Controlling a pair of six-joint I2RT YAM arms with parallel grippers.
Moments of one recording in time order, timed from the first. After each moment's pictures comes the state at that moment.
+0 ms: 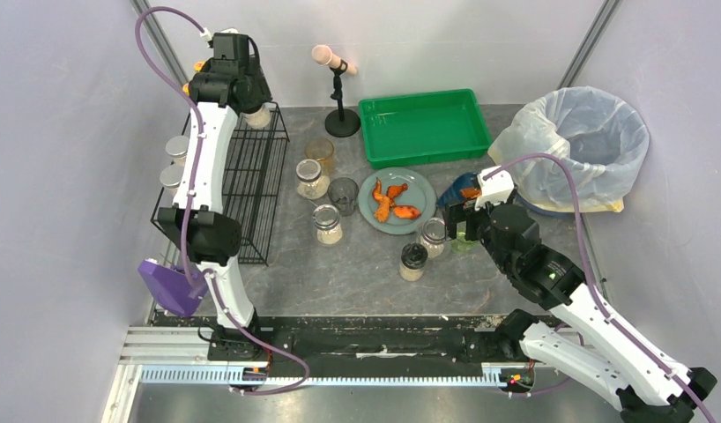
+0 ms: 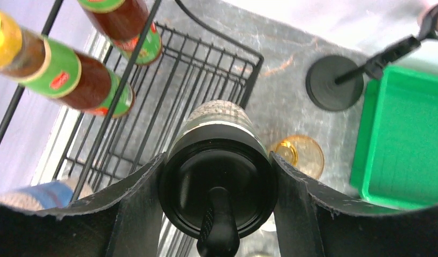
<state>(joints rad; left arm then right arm) -0.12 1.92 2.30 -1.05 -0.31 -0.33 0.70 0.70 0.79 -0.42 0.43 0.12</state>
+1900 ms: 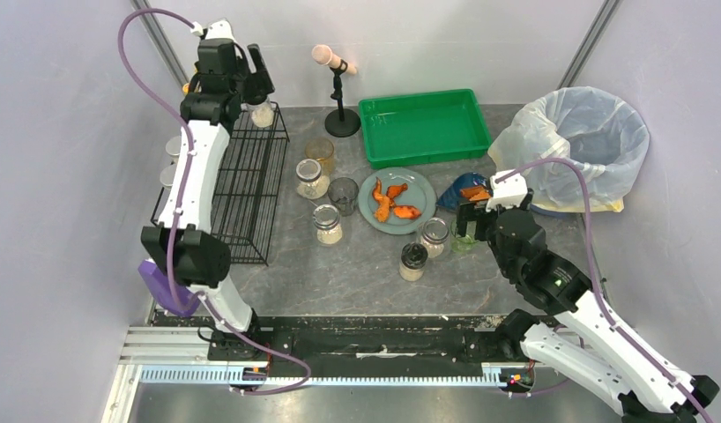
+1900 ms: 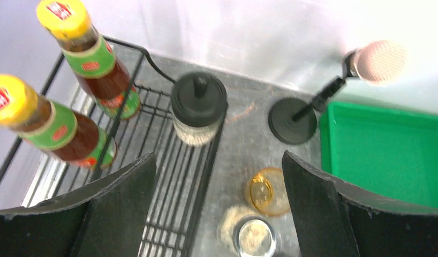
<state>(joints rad) -0.07 1.79 2.03 -0.62 -0.20 -0.25 0.70 0.67 0.77 -0.44 0.57 0.13</state>
